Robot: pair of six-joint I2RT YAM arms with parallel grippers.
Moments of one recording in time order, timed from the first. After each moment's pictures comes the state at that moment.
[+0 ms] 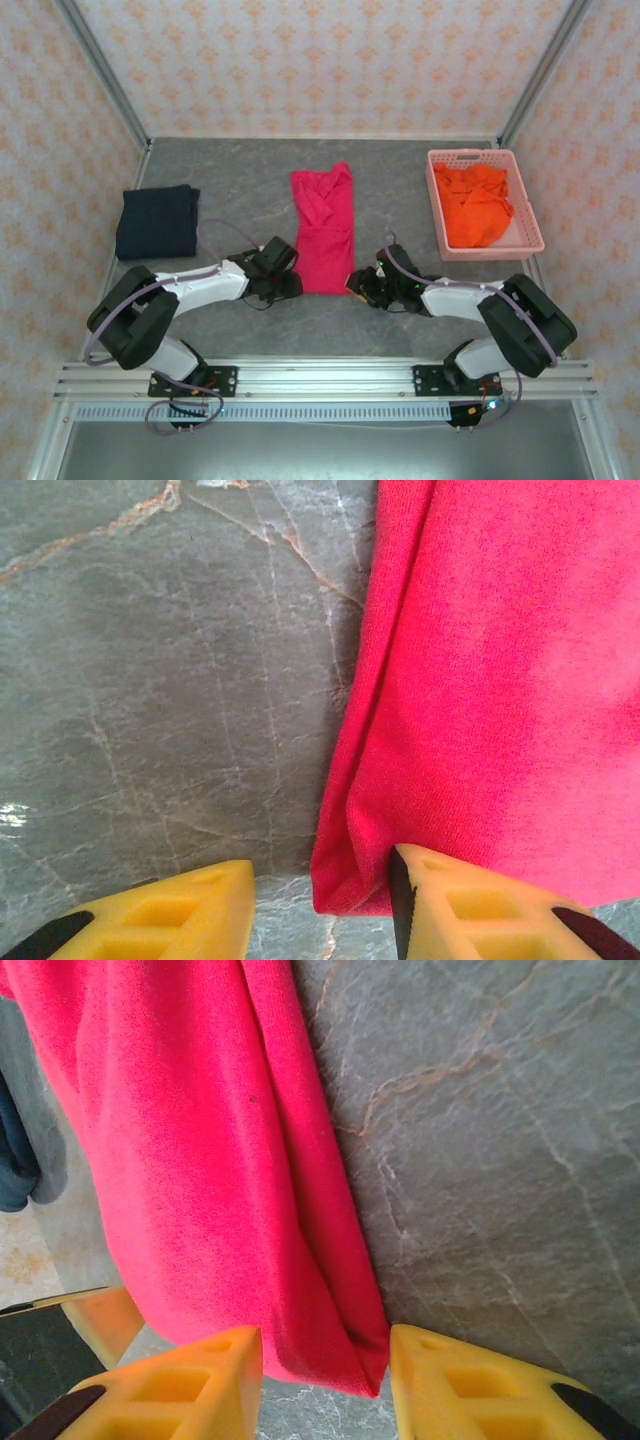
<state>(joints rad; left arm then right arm) -0.65 1.50 0.71 -0.38 0.07 -0.91 0.62 1.41 0.43 0.16 -0.36 1.15</state>
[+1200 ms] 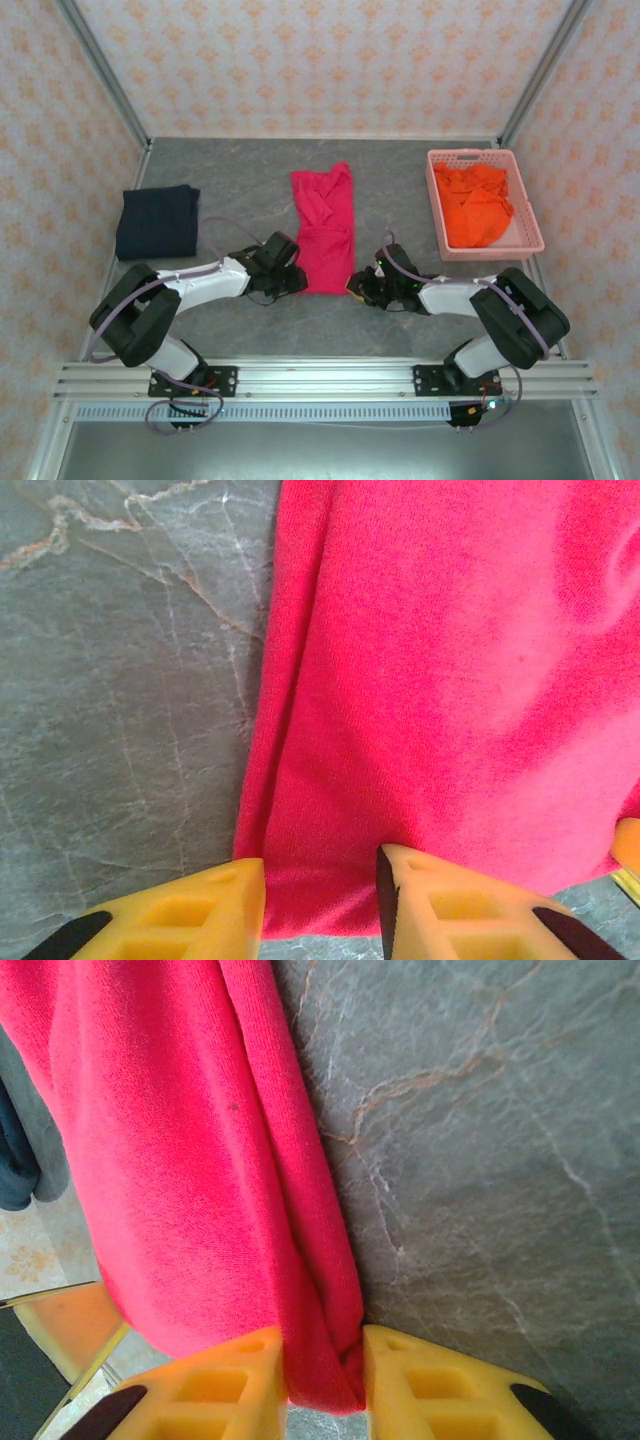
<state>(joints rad) -0.64 1.51 0.73 -0.32 0.13 -0.94 0.61 1.47 0.43 0.20 -0.40 1.17</state>
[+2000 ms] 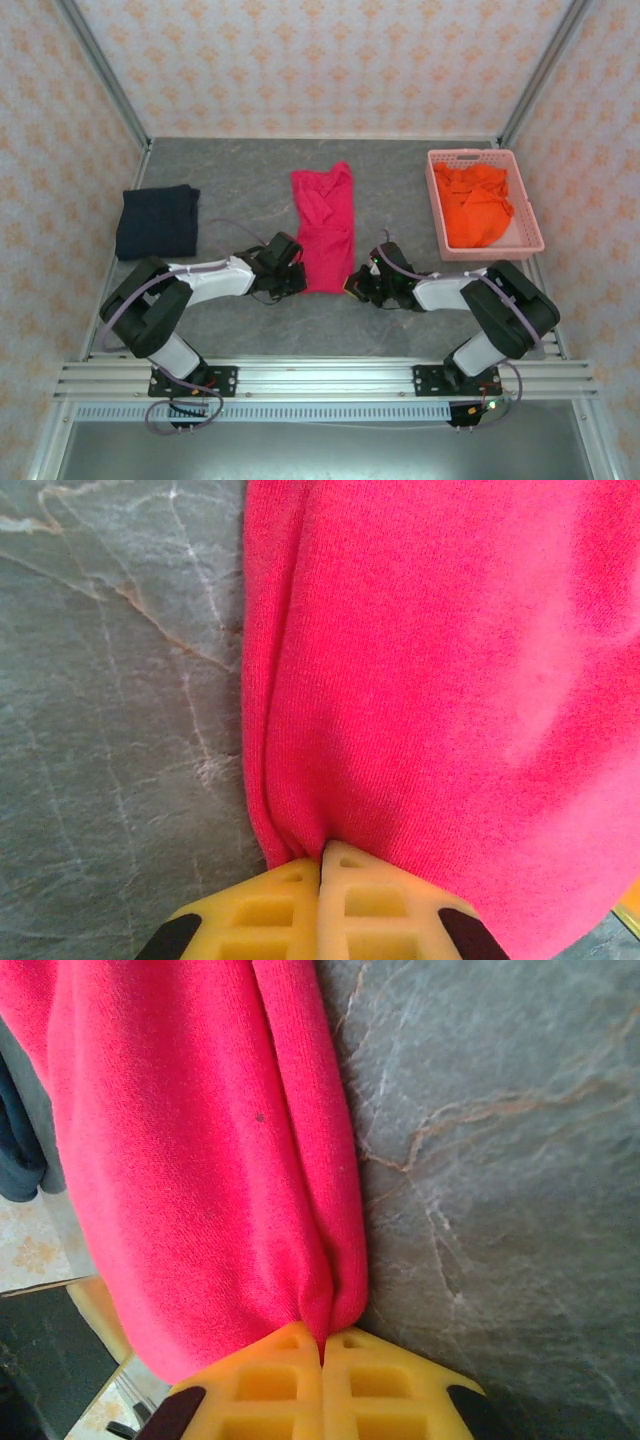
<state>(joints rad) -0.64 1.58 0.73 -0.25 0.15 -0.95 0.62 1.53 0.46 0.25 -0.41 1.16</state>
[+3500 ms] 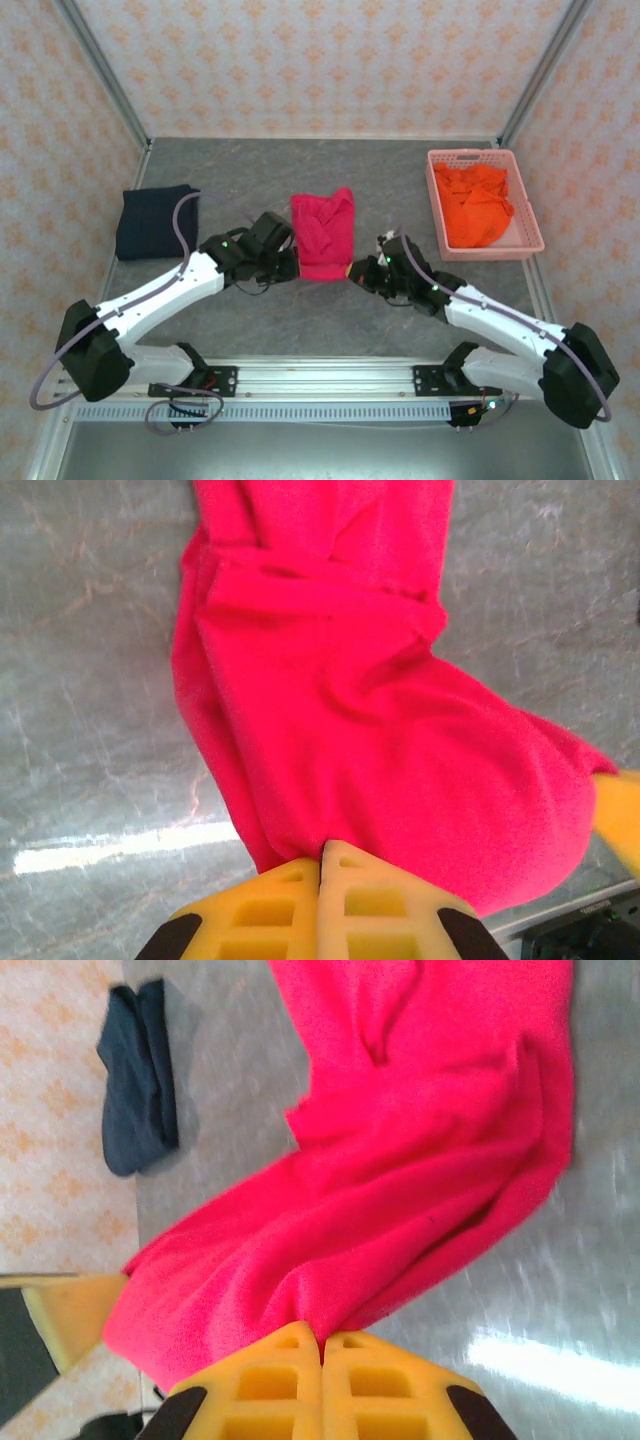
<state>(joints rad) -0.69 1.28 1.02 -0.77 0.07 -0.87 0.70 1.08 0.59 -0.15 -0.23 1.07</state>
